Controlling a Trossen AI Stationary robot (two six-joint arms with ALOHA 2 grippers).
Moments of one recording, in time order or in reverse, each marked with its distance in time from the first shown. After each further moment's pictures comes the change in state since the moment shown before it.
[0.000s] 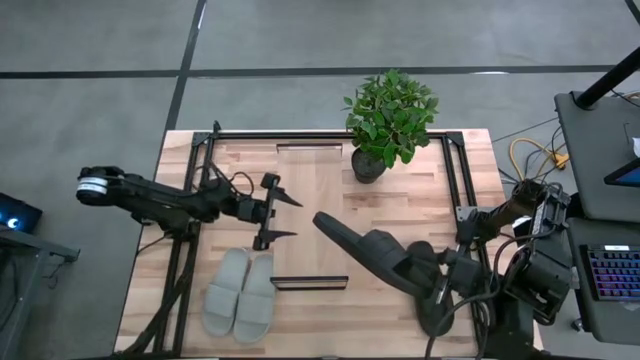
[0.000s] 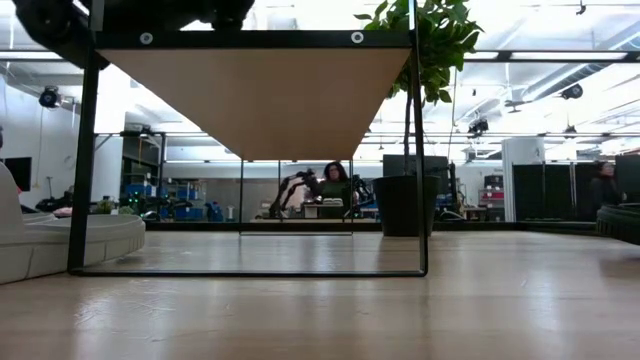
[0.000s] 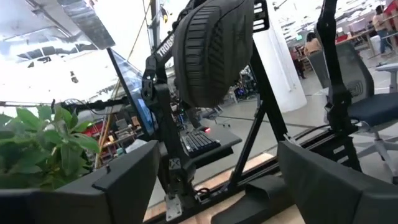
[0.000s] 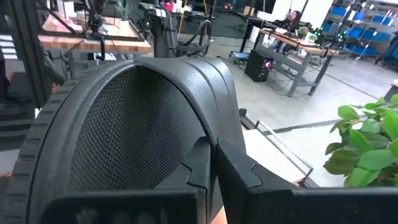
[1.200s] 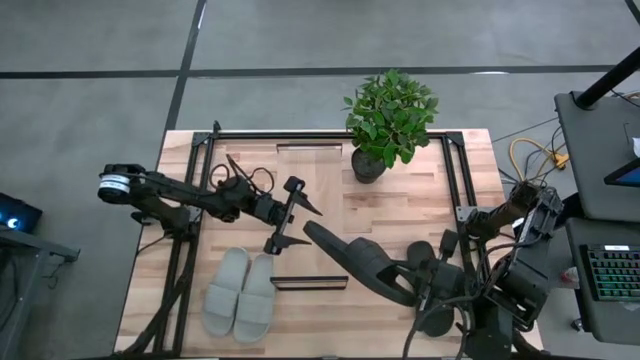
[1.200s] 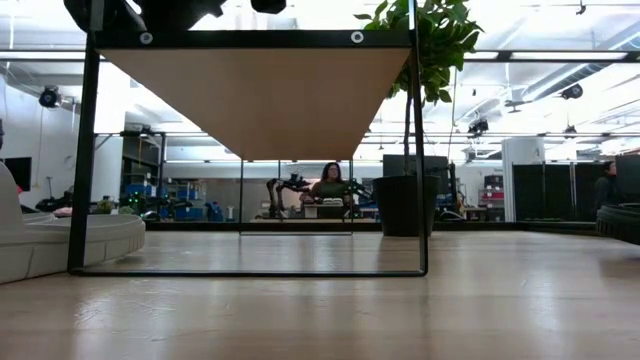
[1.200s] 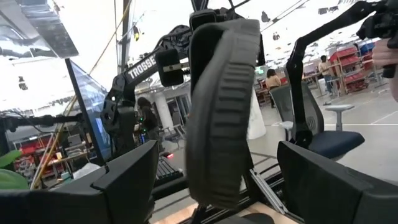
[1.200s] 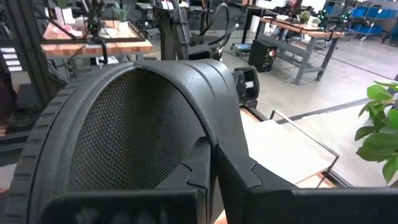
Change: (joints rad) left arm -0.012 0.204 0.202 0.080 0.151 -0.165; right arm -0.045 0.031 -0.058 0.178 -0.036 -0.007
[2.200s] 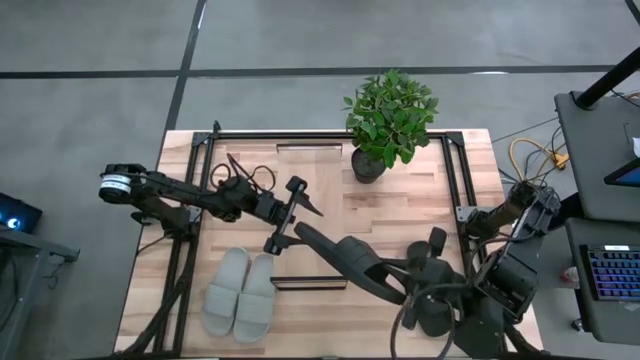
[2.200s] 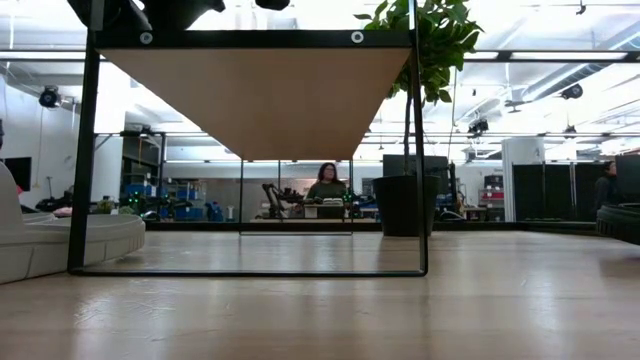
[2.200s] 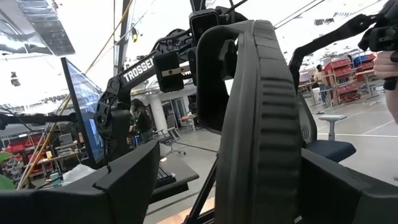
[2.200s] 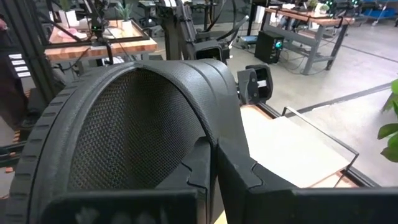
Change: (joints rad) left arm -0.001 0.006 0.026 0.000 0.009 -0.055; right arm -0.067 0.002 -0.005 0.137 -0.078 -0.091
